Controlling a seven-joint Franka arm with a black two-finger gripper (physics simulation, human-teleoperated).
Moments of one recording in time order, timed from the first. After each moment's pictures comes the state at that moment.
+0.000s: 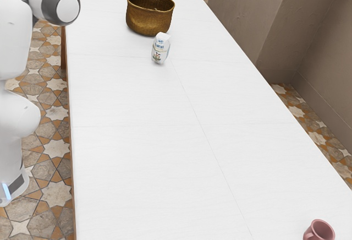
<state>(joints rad) 0.94 0.33 -0.34 -0.89 0.37 1.95 -0.55</state>
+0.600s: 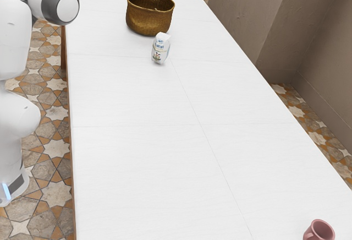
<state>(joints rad) 0.93 0.32 -0.29 -0.90 0.39 2.08 -0.48</state>
